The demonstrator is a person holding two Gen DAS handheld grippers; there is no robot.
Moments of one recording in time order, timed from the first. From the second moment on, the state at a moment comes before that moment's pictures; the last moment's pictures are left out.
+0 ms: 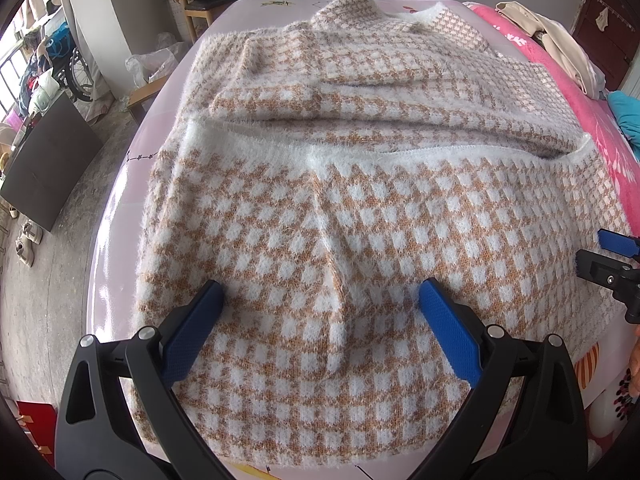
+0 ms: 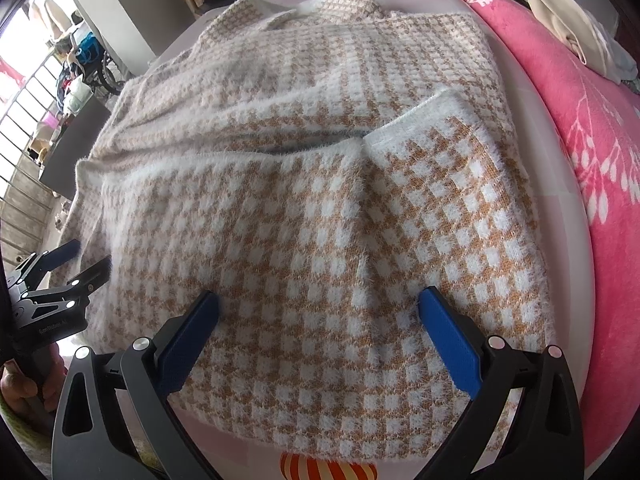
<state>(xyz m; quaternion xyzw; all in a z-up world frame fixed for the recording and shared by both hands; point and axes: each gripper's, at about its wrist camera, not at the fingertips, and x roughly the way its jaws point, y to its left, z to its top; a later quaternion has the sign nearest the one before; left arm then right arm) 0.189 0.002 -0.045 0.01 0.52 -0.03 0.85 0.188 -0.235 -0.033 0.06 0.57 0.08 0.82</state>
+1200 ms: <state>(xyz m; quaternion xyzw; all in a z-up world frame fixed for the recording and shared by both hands) 0.189 0.002 -0.045 0.01 0.53 -0.02 0.85 0.186 -0.234 -0.031 0.06 0.56 0.09 0.82</state>
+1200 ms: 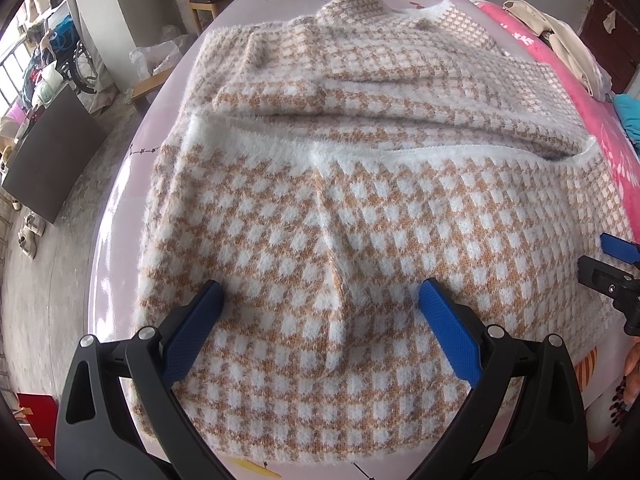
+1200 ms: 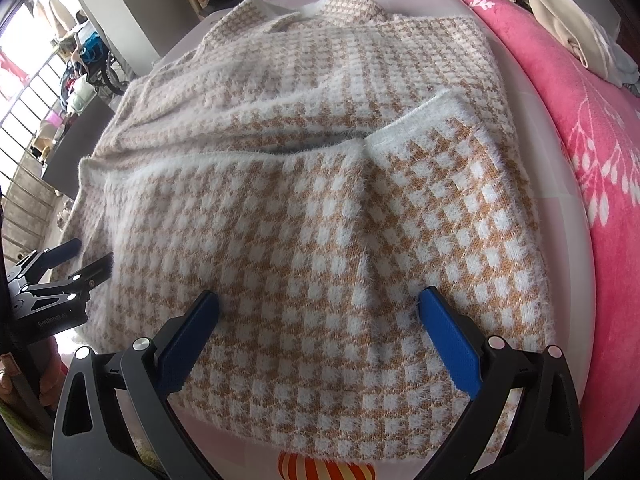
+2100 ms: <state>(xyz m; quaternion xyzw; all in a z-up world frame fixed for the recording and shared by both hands) 0.175 0.033 0.035 -0.02 0.43 -0.02 0.90 0.172 -0.240 0.007 0.05 0.52 0.14 0.84</state>
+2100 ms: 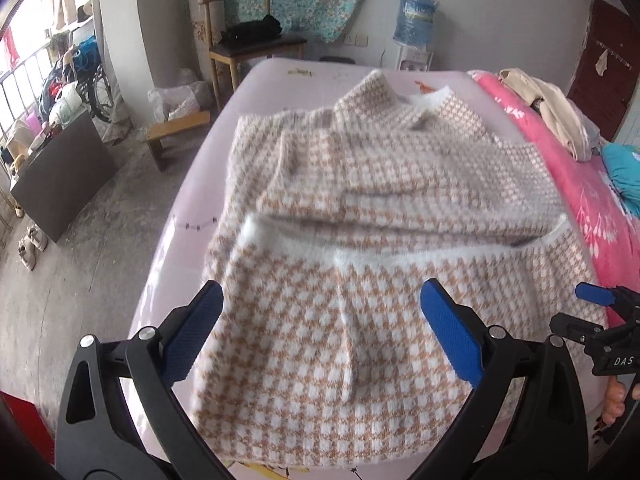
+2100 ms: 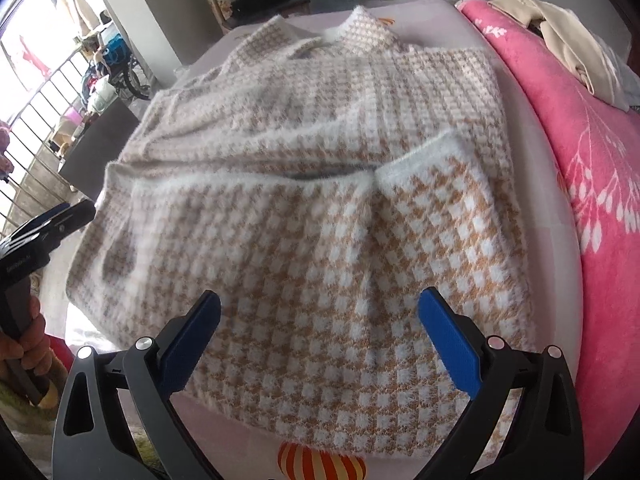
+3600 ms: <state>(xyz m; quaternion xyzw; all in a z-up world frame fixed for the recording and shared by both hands) 0.513 -0.041 0.056 -0.04 0.46 -0.21 0.86 0.507 -0.246 0.043 0.07 0.53 0.19 0.82</state>
